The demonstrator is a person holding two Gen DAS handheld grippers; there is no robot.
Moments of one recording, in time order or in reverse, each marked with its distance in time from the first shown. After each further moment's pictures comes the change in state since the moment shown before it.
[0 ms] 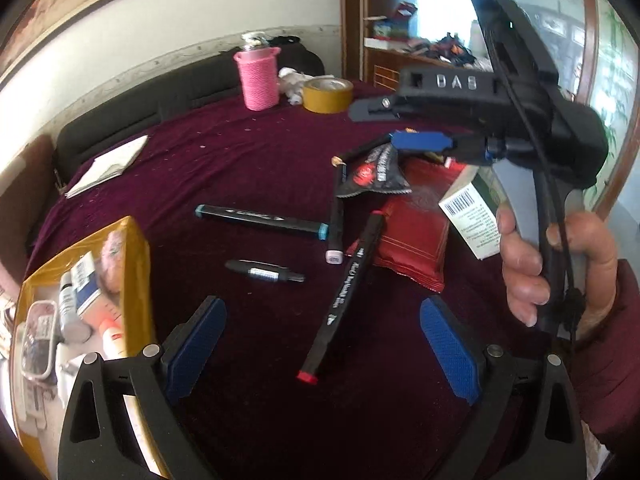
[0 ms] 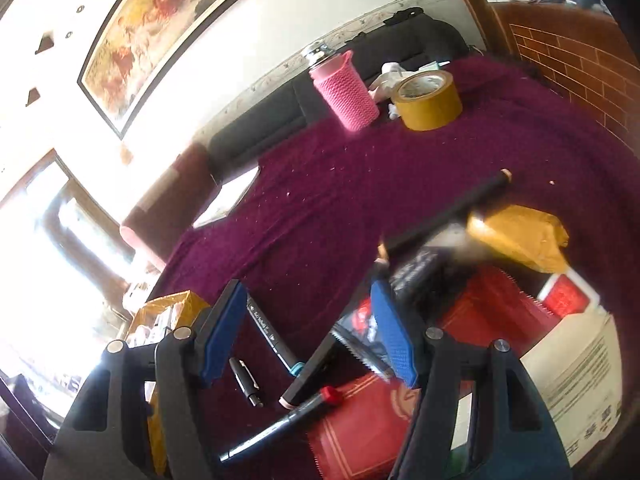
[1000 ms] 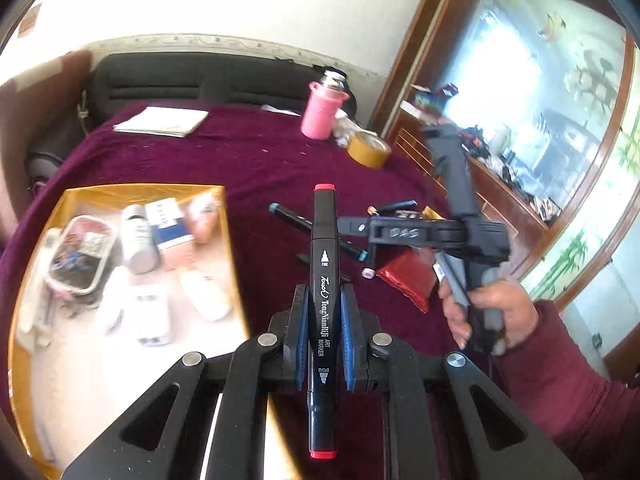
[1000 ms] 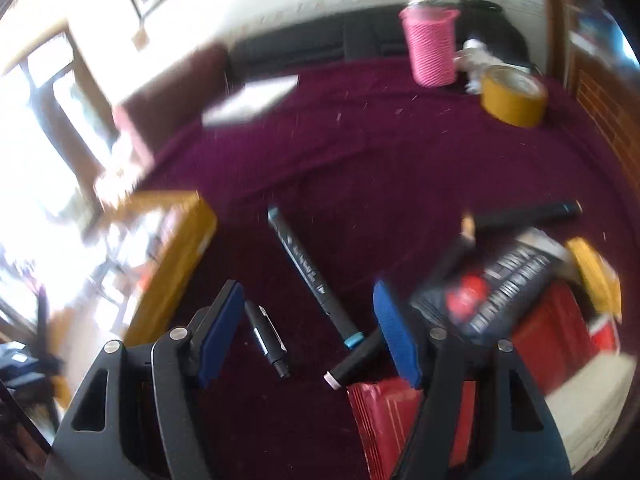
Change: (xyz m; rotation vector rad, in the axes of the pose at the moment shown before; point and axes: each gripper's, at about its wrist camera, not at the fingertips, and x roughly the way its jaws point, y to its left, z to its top) left arm -0.124 0.115 -0.051 -0.382 -0.156 -0.123; right arm 0.078 0.086 -0.026 -0.378 0.325 -0.133
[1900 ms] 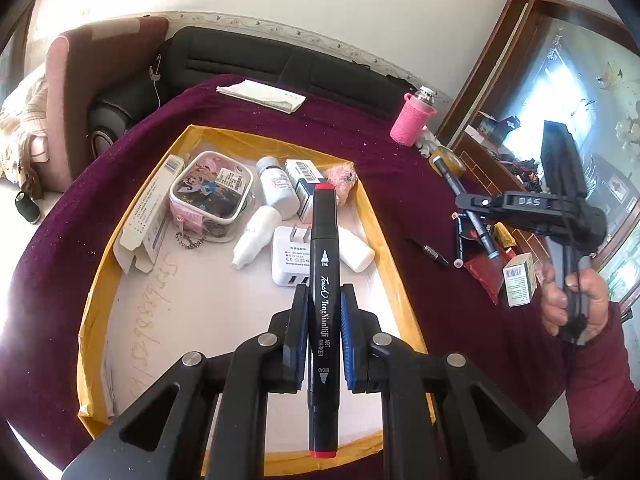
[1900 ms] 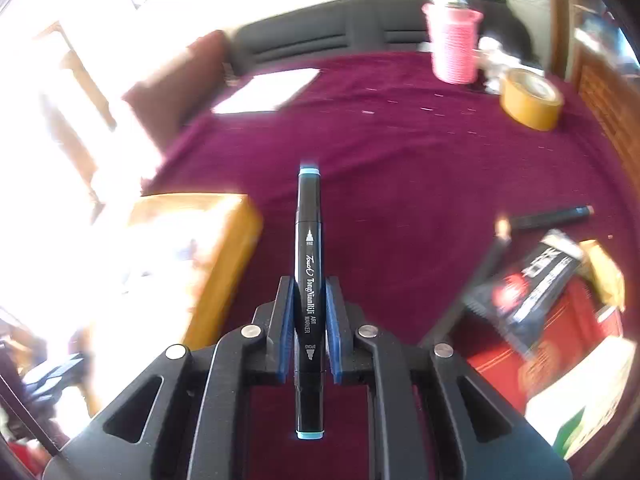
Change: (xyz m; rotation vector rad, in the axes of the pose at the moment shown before) left arm -0.024 0.095 -0.046 -0.175 -0.002 0.147; right arm -0.031 0.041 0.005 0.052 0.014 0.076
